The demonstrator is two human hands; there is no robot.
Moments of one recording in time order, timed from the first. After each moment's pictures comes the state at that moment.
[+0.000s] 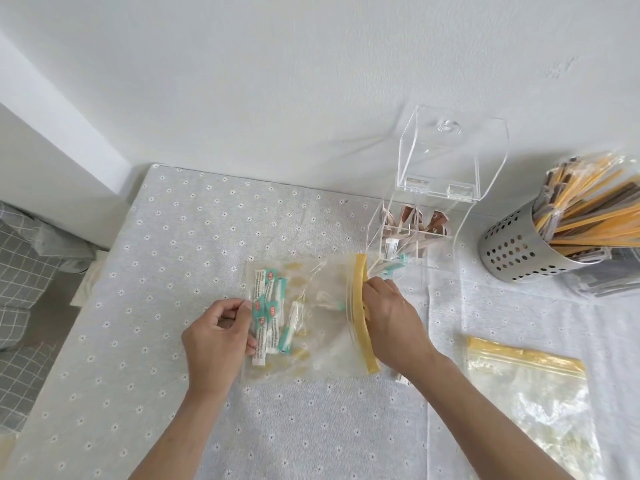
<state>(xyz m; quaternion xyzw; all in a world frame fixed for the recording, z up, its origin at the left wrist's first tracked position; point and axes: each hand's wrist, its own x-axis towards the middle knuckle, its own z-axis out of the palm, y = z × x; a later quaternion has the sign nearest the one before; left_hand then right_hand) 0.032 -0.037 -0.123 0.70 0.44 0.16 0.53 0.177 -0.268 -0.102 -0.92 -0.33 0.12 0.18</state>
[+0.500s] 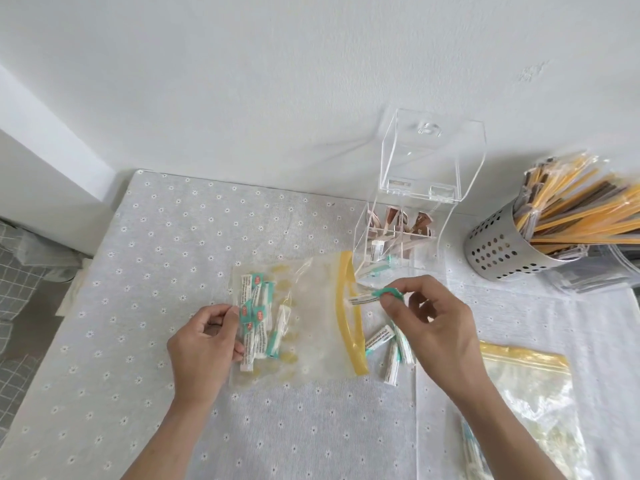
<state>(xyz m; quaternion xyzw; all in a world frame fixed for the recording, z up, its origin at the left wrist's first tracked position) 0.030 -0.036 -0.126 0.71 0.44 0.16 0.53 0.170 -0.313 -0.024 -0.84 -0.06 0.13 0.52</state>
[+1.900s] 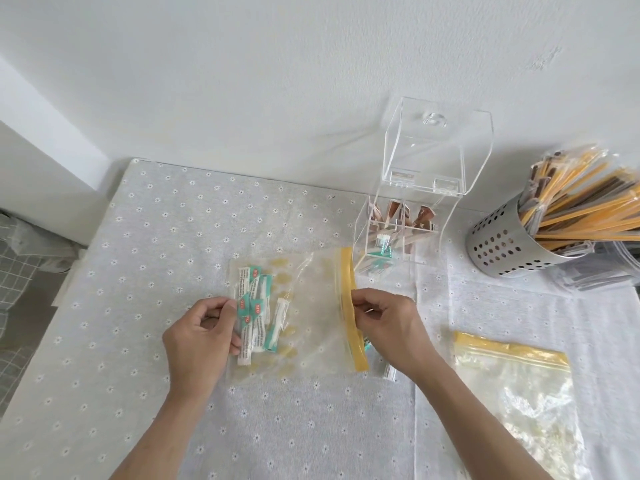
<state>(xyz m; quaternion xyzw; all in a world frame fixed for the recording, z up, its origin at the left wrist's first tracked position) 0.031 -0.039 -0.120 0.71 0.44 0.16 0.53 0.174 -0.287 -0.088 -0.82 -0.11 0.27 0.50</state>
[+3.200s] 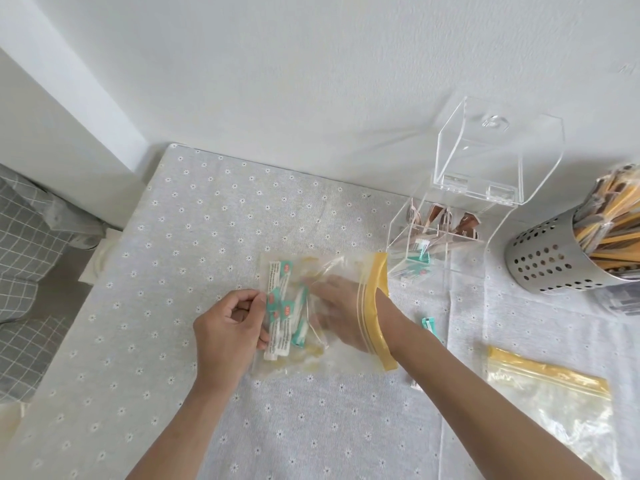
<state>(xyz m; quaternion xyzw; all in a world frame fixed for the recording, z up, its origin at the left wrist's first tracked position) 0.029 -0.035 -0.119 0.71 0.42 0.17 0.54 0.196 -0.181 -0.132 -0.82 -0.40 0.38 0.13</state>
